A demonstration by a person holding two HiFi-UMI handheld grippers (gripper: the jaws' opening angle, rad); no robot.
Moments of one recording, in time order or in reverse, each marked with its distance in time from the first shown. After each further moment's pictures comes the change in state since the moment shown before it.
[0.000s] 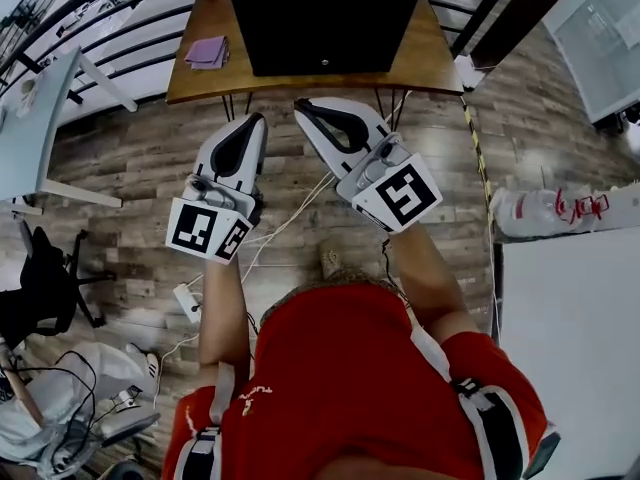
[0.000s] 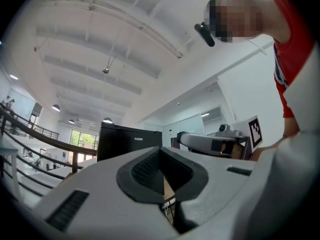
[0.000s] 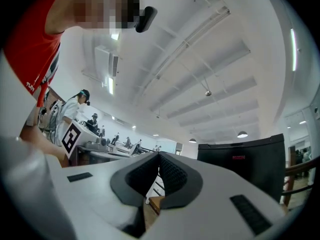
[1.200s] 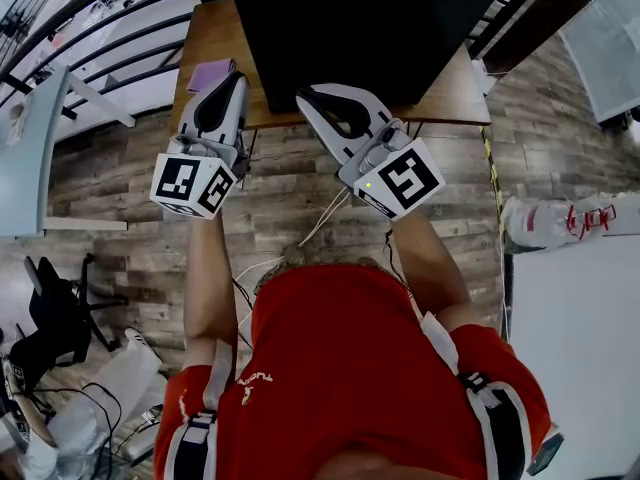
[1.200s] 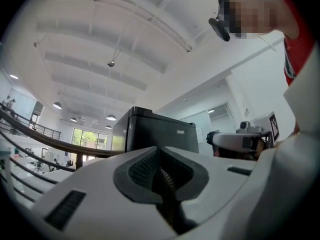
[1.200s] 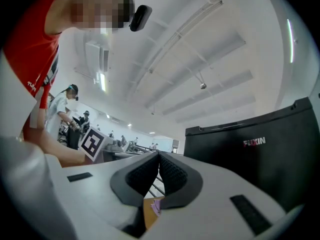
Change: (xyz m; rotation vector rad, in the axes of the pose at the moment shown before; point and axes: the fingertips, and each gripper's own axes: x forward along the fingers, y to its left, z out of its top) left arm 0.123 0.209 -0.034 0.000 0.030 0.015; right arm 0.136 -0.110 -0.082 0.039 0.031 -0.036
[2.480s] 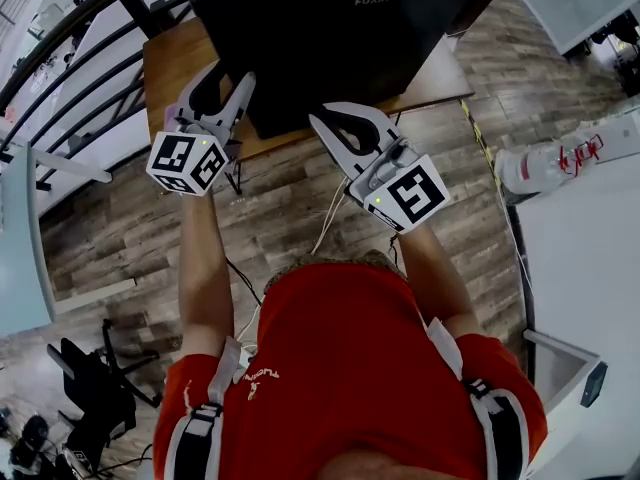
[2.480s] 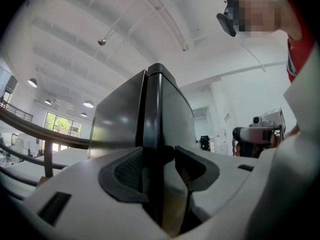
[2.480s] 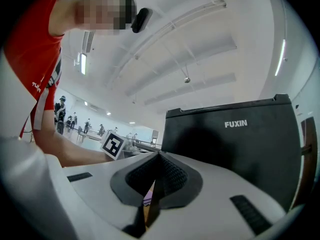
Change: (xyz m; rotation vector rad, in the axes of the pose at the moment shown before) left arm 0.093 0.063 -0.052 -0.071 0.061 -0.297; right arm 0.018 -0.031 -0.043 -0.018 0.121 -0.256
